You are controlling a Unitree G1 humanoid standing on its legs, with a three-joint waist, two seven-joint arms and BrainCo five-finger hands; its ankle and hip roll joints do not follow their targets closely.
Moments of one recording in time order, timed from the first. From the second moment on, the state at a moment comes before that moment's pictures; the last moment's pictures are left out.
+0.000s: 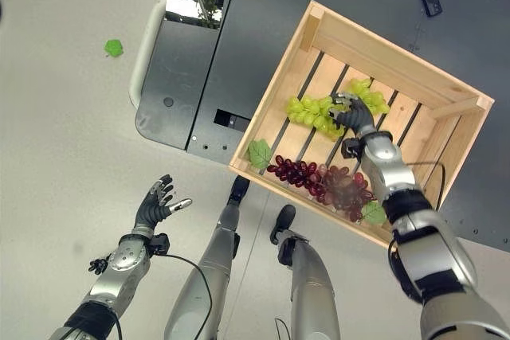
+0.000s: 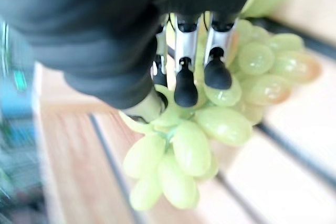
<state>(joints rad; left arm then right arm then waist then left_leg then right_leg) -0.16 0.44 -0.22 0.45 -0.39 -0.23 0.14 -0.74 -0.56 0.27 0.70 0.82 -0.08 0.08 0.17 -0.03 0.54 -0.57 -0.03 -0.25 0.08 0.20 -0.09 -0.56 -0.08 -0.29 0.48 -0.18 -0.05</state>
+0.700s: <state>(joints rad) -0.16 0.37 -0.16 0.45 -0.43 -0.23 0.11 -0.43 -0.36 0.11 0.53 1.20 -0.15 0.13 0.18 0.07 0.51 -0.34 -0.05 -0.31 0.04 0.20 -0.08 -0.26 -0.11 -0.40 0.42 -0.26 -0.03</state>
